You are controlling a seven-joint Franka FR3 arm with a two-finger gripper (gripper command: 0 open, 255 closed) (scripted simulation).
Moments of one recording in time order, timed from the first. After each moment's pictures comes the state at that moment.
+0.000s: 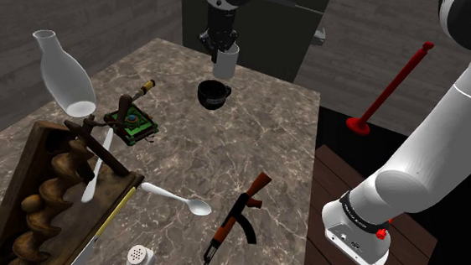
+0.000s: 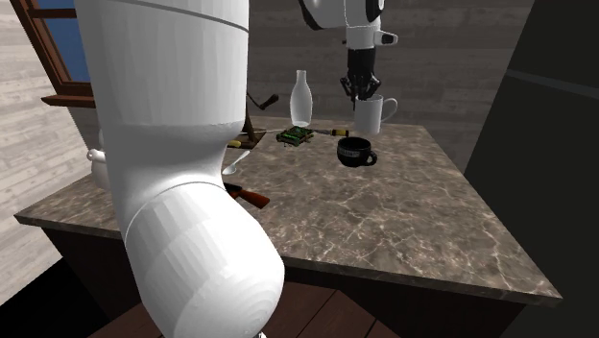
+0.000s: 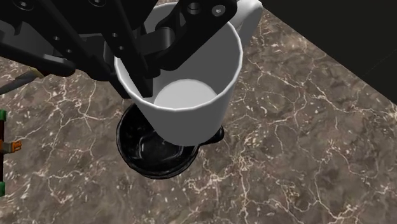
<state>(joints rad) -0.09 0.17 0.38 -1.75 -0.13 1.97 0.42</state>
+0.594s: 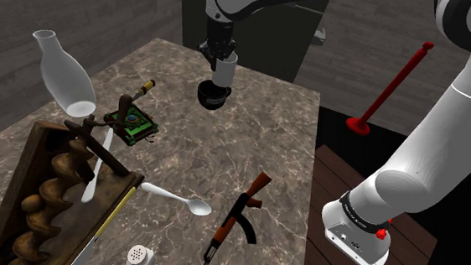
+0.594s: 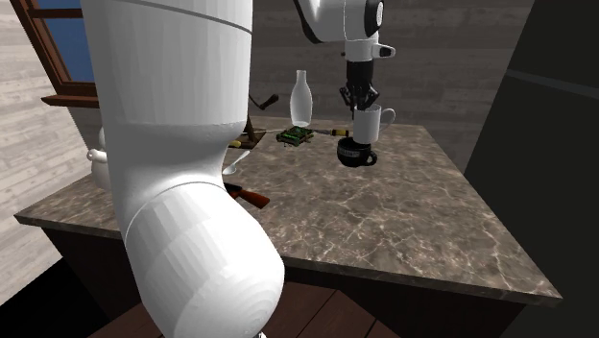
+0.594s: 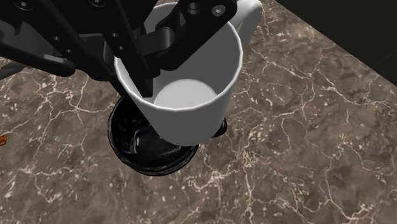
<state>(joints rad) -0.09 0.19 0.38 -1.81 -0.14 2.04 0.43</state>
